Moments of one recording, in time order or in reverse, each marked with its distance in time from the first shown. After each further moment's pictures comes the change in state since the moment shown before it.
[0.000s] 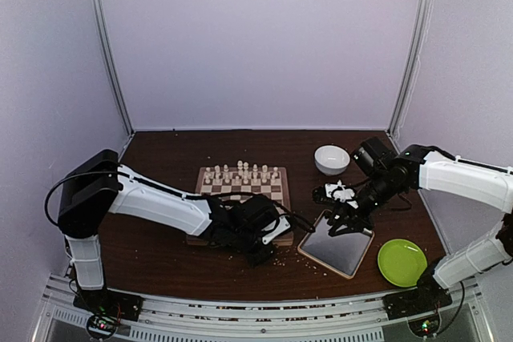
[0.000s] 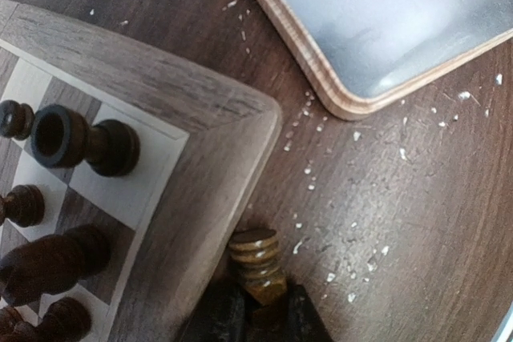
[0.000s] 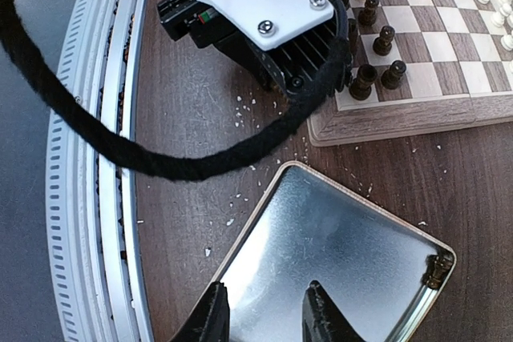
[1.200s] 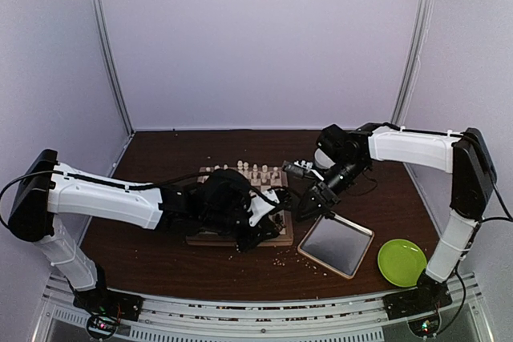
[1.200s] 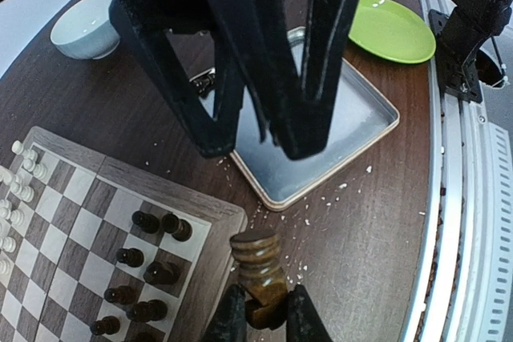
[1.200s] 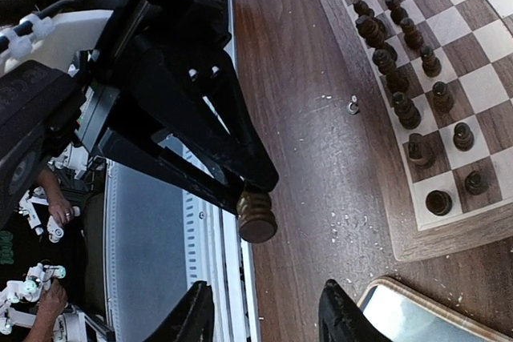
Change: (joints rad) left arm 0.005 -0.334 -0.151 0.177 0.097 0.098; right arm -0.008 0.444 0.382 -0.140 -0.451 0.254
